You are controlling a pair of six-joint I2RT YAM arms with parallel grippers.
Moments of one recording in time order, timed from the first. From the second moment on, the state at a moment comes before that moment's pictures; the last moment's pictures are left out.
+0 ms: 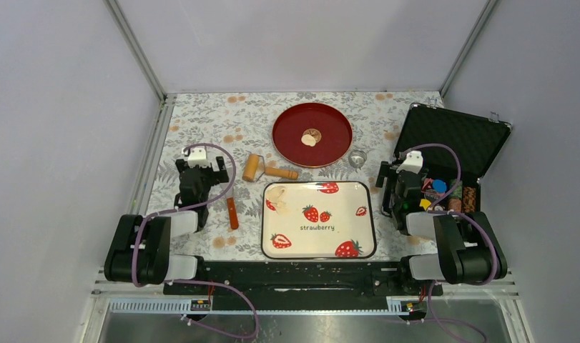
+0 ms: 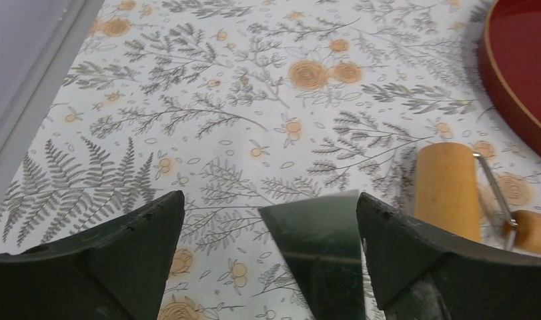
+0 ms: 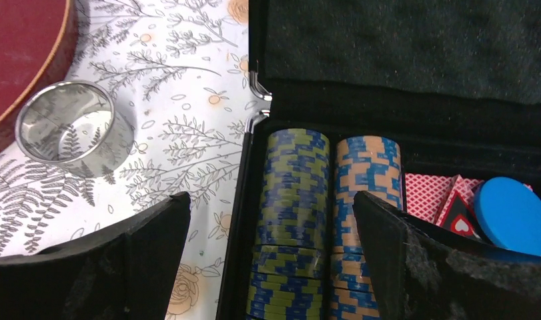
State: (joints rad) left arm -0.08 1.32 0.28 0.82 -0.12 -0.05; right arm 0.11 1.35 0.23 0.81 0.30 0.07
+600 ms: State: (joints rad) left arm -0.05 1.35 0.26 0.94 -0.12 -0.05; right arm 0.10 1.36 0.24 0.83 0.31 0.08
